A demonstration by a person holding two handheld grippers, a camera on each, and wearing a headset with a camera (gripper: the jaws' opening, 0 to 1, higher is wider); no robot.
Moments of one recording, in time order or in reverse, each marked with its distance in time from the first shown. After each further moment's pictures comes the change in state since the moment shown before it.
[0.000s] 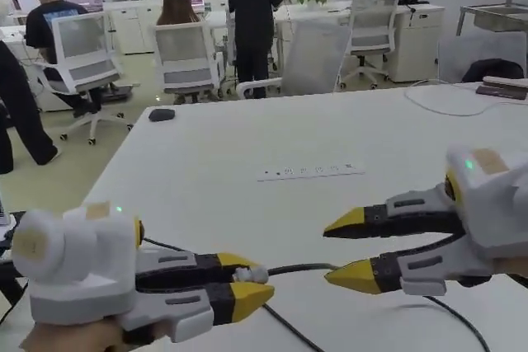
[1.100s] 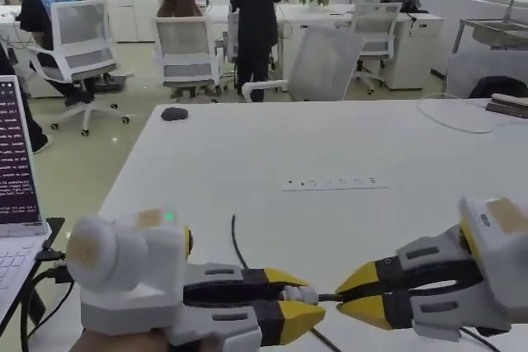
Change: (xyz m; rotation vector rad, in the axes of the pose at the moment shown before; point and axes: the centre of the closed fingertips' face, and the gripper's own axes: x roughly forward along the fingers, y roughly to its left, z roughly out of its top) left arm -0.059 0.023 0.018 -0.070 -0.084 -0.145; right arm 0.063 0.010 0.013 0.016 0.159 -0.004
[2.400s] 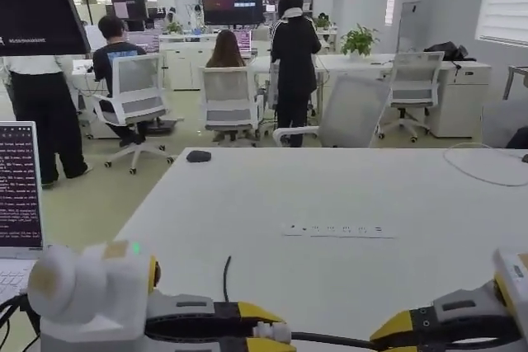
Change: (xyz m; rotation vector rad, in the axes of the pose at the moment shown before) left arm 0.058 -0.029 0.017 0.038 0.002 0.123; right arm -0.089 -0.018 -0.061 0.037 -0.058 0.048
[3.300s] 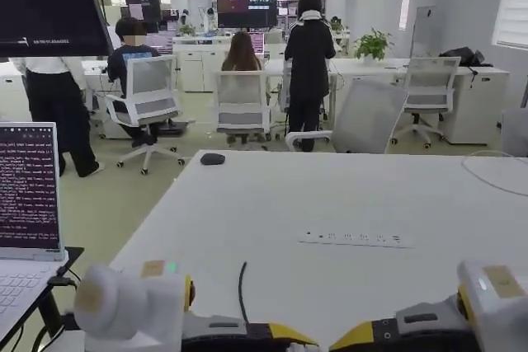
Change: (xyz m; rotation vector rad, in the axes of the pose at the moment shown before) left arm 0.004 0.014 -0.010 -0.077 -0.032 -0.026; right arm 0.059 0.006 0.038 -0.011 -0.086 0.062
